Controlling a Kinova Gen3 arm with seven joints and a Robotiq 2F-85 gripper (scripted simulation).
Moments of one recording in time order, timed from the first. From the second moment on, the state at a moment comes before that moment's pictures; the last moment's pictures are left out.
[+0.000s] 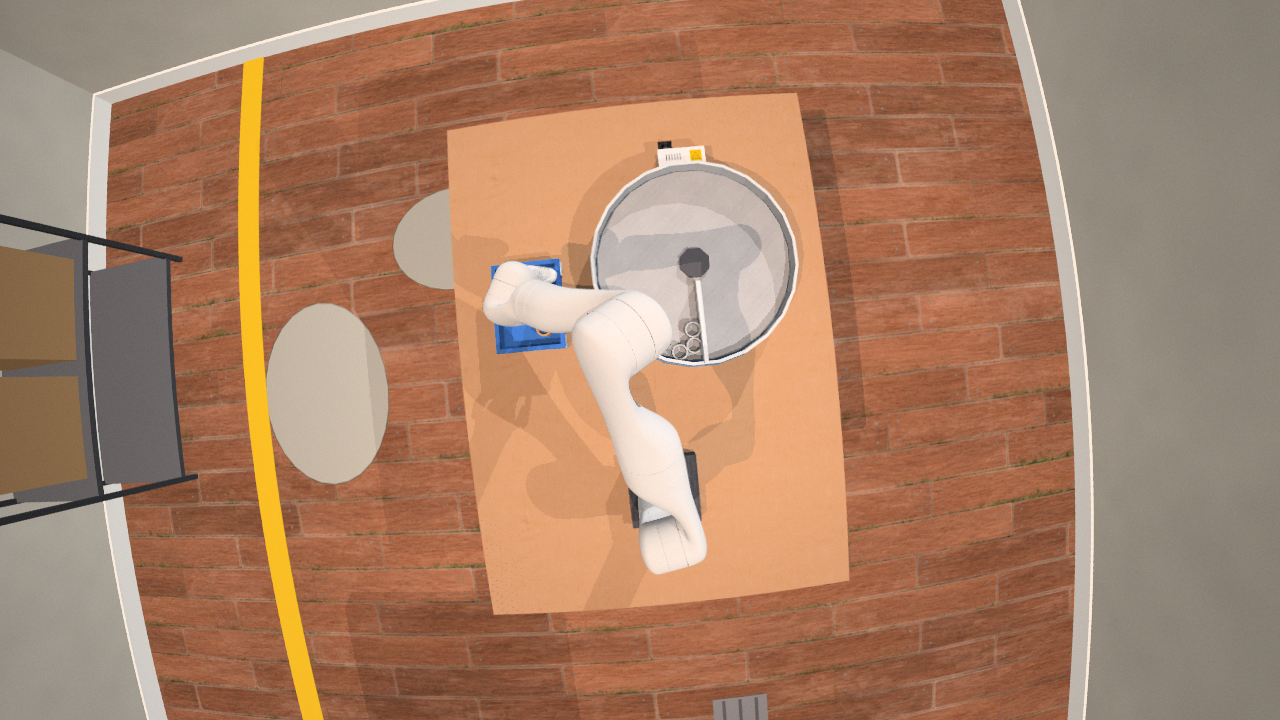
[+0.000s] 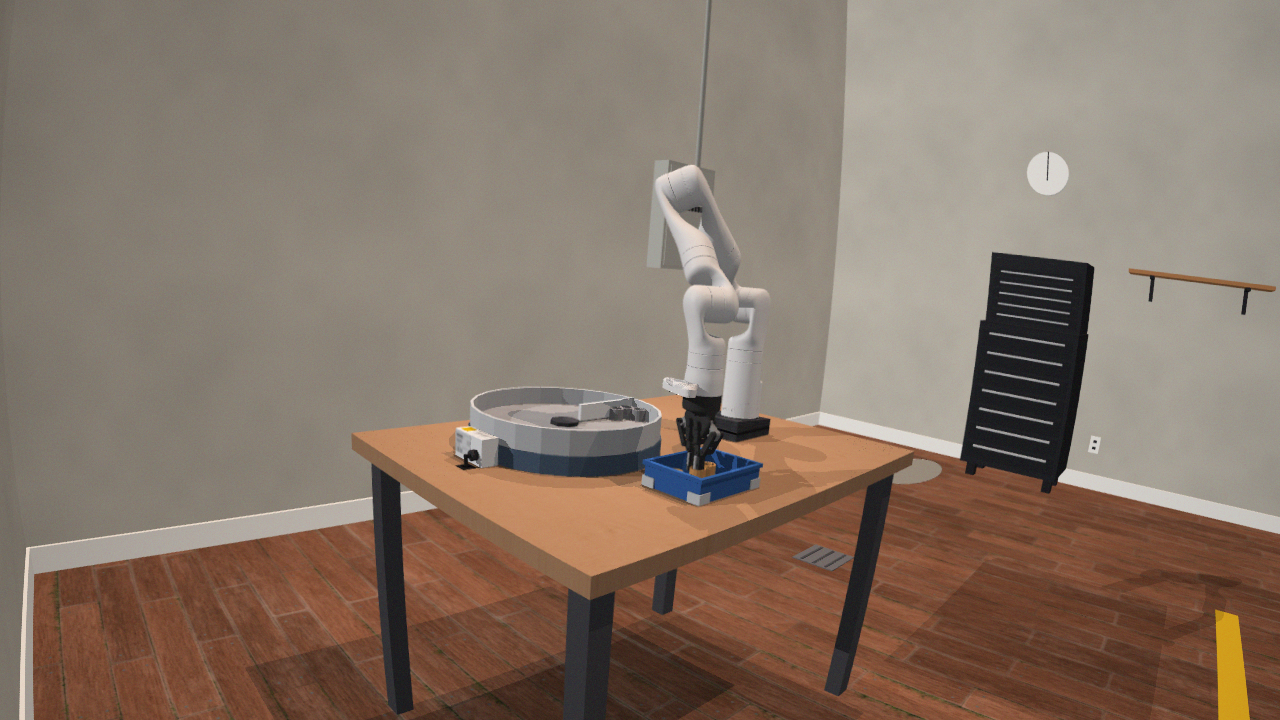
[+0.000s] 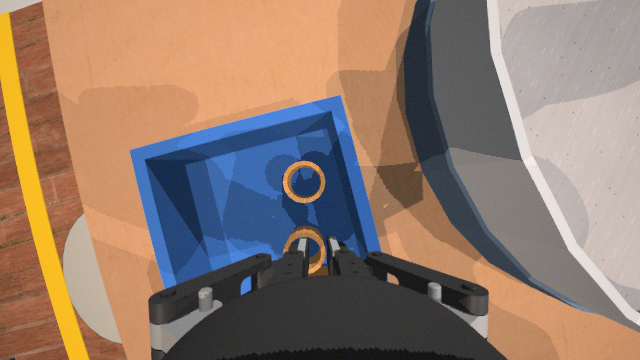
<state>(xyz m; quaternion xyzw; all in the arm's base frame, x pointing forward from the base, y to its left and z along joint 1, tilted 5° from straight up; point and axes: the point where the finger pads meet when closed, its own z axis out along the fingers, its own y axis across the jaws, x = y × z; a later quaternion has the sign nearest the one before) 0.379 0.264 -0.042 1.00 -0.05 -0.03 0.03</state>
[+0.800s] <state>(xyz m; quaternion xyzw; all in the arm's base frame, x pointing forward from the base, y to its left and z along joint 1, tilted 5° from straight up) 0.379 0.264 -0.037 1.00 -0.05 -0.03 0.03</state>
